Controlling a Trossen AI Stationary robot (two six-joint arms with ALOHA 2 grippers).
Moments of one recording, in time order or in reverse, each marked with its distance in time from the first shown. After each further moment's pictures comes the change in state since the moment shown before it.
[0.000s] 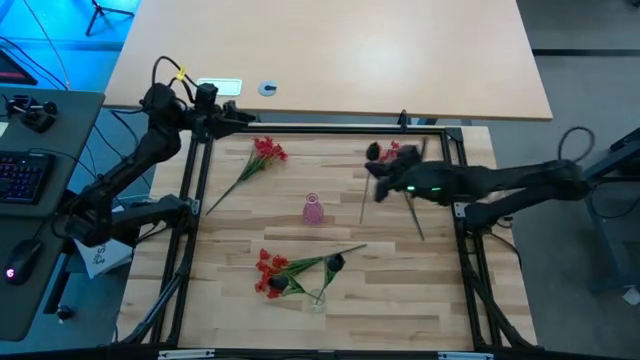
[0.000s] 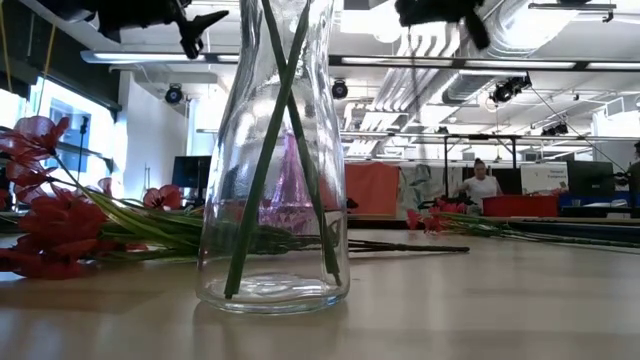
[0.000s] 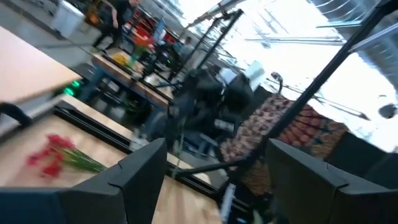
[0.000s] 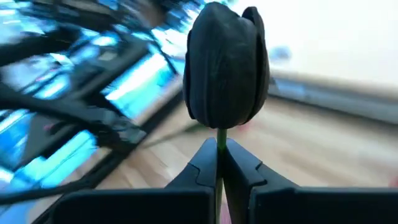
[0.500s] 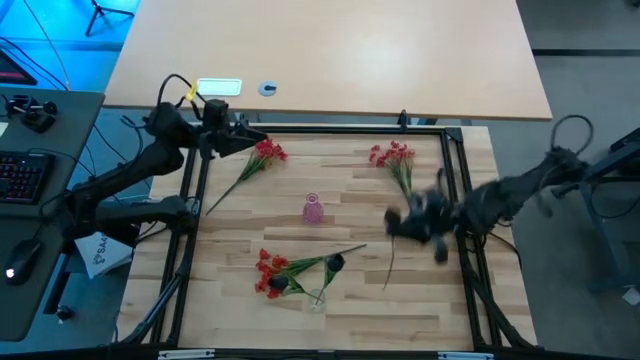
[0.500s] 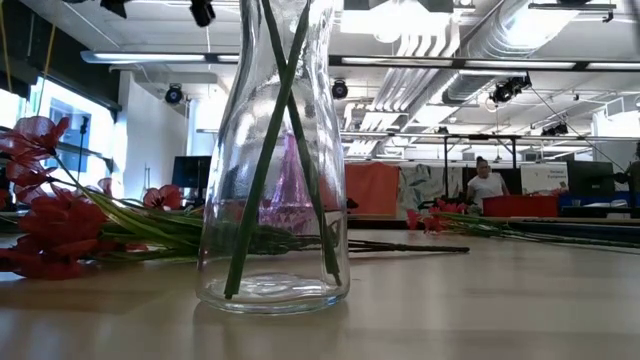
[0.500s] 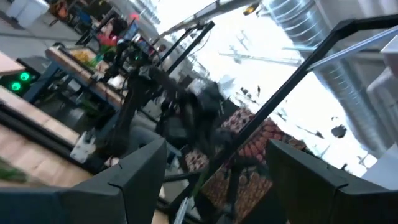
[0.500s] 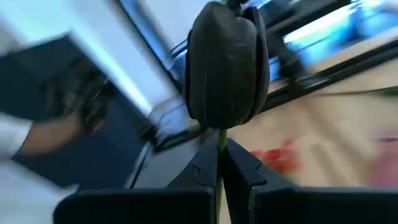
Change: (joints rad) left arm -0.376 -0.077 0.000 0.006 -0.358 -0.114; right arm 0.425 -0.101 0.000 0.091 -0.335 -0.076
